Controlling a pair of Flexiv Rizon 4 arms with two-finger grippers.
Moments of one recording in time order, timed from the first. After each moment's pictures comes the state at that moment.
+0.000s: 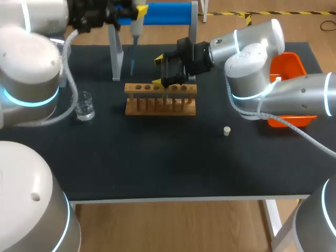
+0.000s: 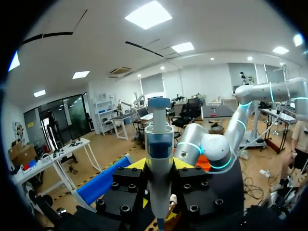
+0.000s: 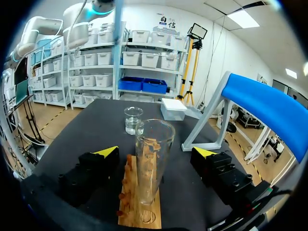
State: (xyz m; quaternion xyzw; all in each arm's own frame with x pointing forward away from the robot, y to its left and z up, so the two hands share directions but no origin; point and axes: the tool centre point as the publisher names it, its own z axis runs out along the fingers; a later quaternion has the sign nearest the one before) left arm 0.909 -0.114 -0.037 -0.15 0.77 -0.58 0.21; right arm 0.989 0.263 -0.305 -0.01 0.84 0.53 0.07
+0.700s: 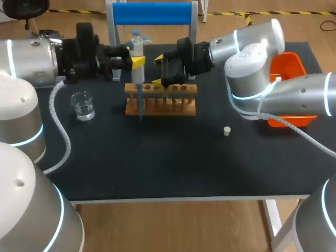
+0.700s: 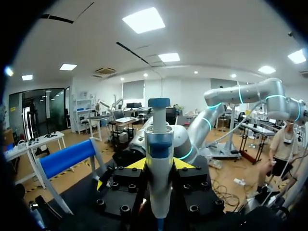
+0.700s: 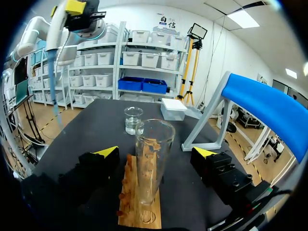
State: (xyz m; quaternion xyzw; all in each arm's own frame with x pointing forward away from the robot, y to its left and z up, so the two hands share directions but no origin) left arm 0.820 -0.122 -0.105 -0.11 0.75 -0.64 0.10; right arm 0.989 0.263 -0.305 -0.01 0.84 0.53 0.07
